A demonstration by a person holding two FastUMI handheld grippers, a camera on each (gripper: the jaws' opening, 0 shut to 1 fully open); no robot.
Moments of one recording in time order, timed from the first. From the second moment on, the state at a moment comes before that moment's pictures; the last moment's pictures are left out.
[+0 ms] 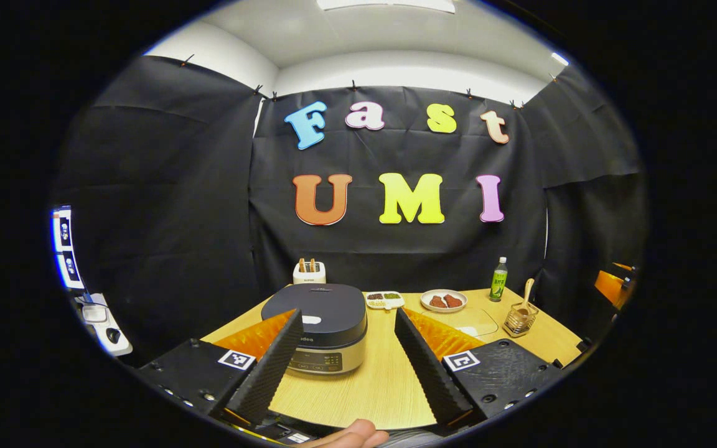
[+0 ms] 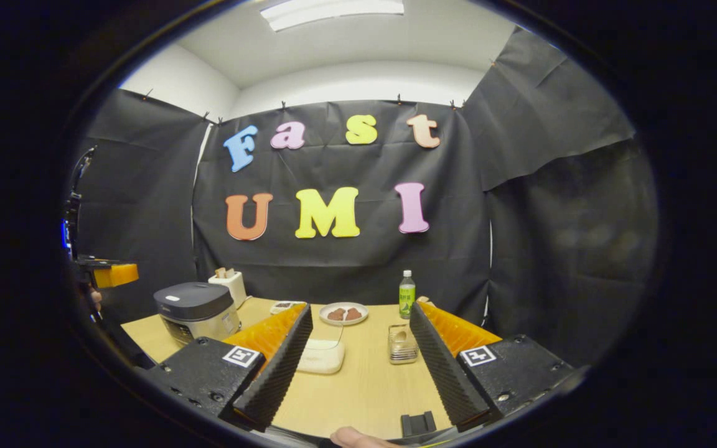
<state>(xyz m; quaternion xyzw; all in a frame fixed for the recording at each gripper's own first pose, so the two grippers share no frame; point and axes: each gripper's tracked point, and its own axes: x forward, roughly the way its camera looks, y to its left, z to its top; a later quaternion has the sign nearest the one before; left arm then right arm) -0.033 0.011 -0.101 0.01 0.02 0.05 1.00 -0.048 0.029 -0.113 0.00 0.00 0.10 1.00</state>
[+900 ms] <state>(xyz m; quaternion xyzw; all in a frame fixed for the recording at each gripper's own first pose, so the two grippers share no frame) -0.071 -0.029 -0.100 0.03 0.00 0.04 1.00 -0.074 0.023 -0.091 -0.01 0.00 0.08 1.00</state>
